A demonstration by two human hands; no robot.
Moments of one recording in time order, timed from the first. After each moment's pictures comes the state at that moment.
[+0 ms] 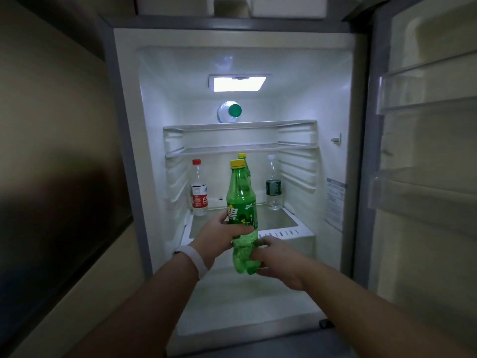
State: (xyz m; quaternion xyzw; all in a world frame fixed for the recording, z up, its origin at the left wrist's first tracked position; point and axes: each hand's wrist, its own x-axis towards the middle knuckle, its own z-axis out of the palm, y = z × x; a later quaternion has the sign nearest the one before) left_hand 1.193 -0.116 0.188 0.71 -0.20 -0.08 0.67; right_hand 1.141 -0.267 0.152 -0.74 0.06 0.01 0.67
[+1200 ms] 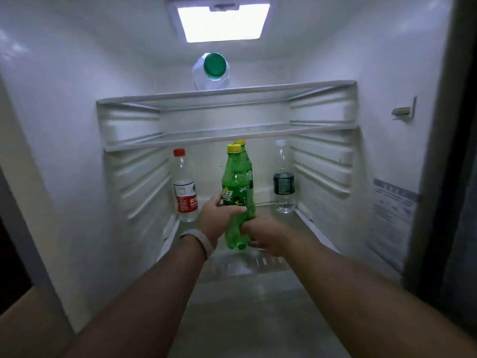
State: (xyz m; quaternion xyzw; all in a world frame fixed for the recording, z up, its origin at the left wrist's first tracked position) left_hand 1.409 -0.191 0.161 0.69 -0.13 -0.02 0.71; right_hand 1.369 -0.318 0.142 -0.77 0.05 0.02 0.64
